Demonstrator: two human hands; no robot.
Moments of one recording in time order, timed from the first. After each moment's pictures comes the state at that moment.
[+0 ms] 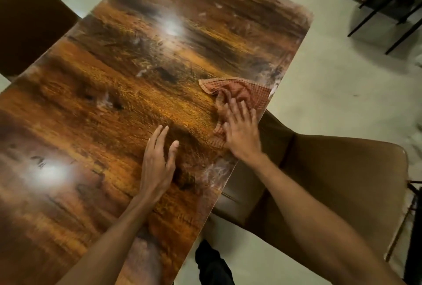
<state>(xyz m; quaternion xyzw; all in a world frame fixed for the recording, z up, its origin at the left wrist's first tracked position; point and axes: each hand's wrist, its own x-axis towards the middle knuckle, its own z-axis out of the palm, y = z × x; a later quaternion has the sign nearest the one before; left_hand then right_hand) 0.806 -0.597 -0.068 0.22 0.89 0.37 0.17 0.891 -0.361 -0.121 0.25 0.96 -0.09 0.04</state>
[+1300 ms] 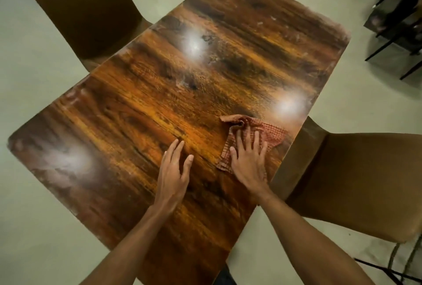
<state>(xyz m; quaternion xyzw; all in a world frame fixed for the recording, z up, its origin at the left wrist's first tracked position) 0.816 -0.816 -0.062 0.19 0.88 0.39 0.18 0.903 -0.598 -0.107 0.32 0.94 -0.12 0.08</state>
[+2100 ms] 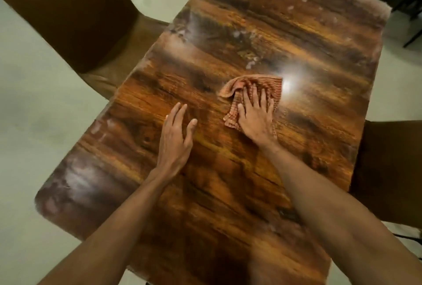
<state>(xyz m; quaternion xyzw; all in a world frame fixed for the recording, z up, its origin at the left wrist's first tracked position) 0.555 -0.847 -0.085 0.30 0.85 0.40 0.16 0.660 -0.617 -0.110 0.39 0.91 -0.12 0.05</state>
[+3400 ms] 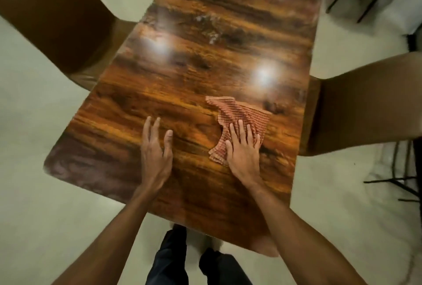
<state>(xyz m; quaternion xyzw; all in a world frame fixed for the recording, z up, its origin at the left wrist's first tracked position) 0.690 -0.962 -0.057 0.28 0.86 0.40 0.13 0.873 -0.795 -0.111 0.44 0.89 -0.13 0.04</state>
